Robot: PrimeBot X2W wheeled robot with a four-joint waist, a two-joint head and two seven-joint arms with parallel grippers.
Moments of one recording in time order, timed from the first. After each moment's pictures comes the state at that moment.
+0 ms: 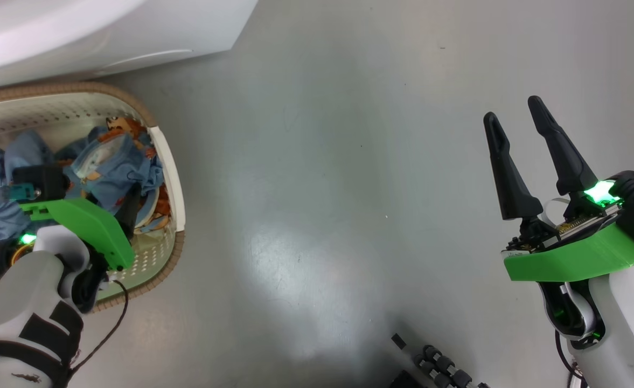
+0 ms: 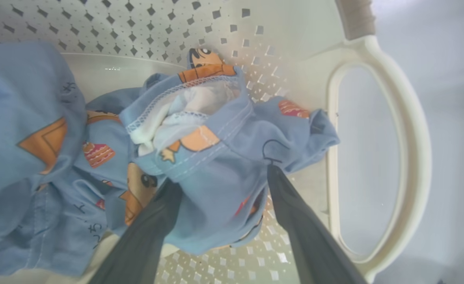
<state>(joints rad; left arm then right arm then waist) -0.88 0.37 -0.71 1.05 -0.99 -0.13 0.02 -0.36 -0.26 0.23 -0.01 0.48 0.13 -0.25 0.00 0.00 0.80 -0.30</state>
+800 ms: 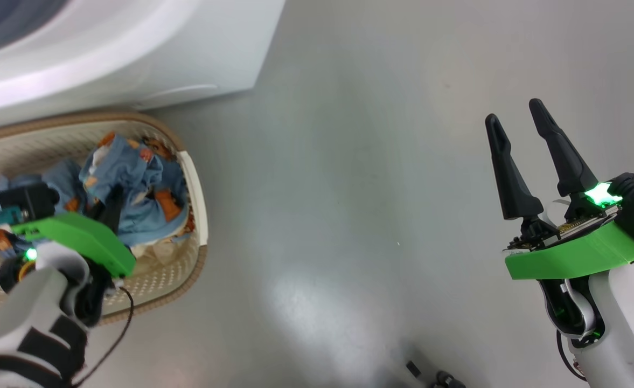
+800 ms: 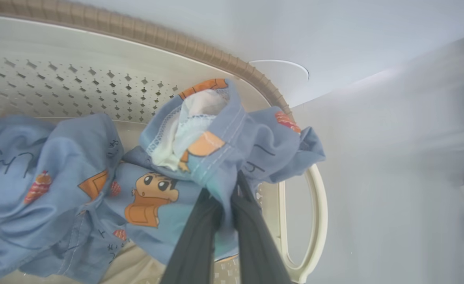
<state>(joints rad) -0.85 0.39 -0.82 1.00 -1.22 -0.13 -0.14 -0.36 -0.26 0.22 0.02 0.48 0.13 -0.25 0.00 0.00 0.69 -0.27</state>
